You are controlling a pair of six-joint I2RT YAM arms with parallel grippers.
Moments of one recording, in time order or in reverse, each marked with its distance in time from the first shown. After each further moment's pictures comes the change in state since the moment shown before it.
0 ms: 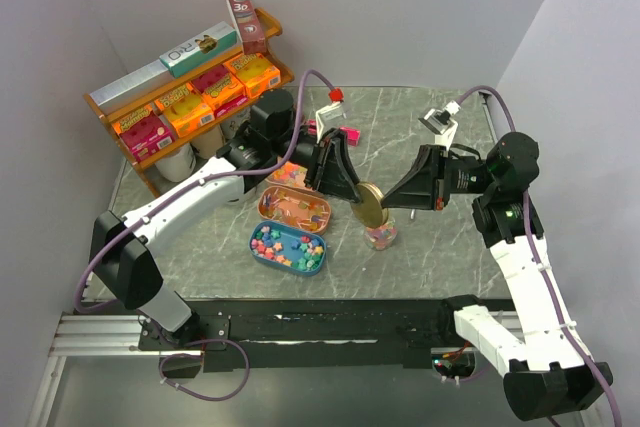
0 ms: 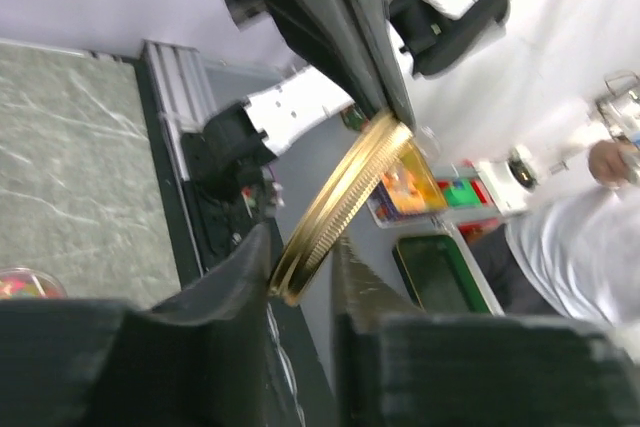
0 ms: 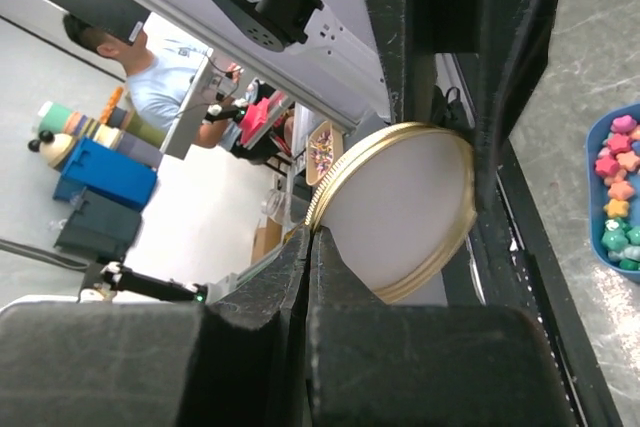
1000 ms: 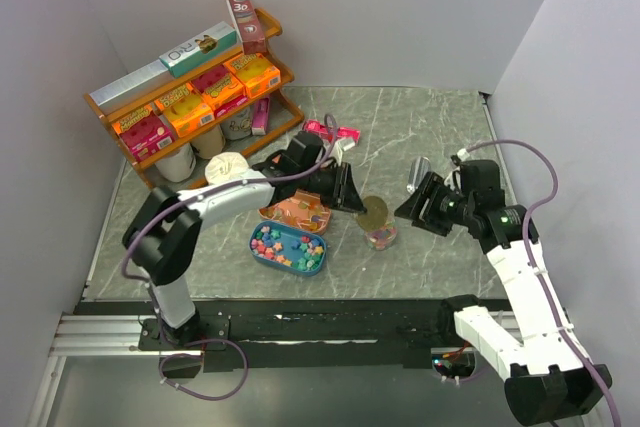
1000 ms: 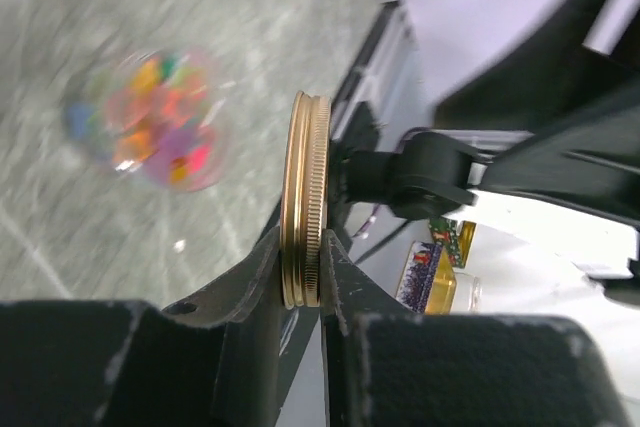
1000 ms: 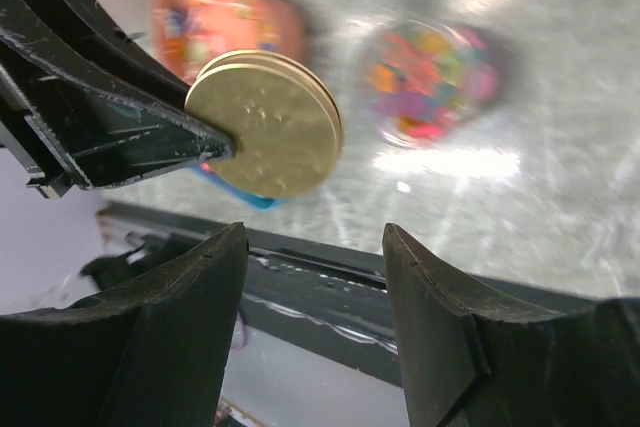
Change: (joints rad) left arm -0.014 0.179 -0.193 -0.130 -0.534 -0.243; right arm 0.008 -0.035 -0.057 -0.926 1.056 -0.371
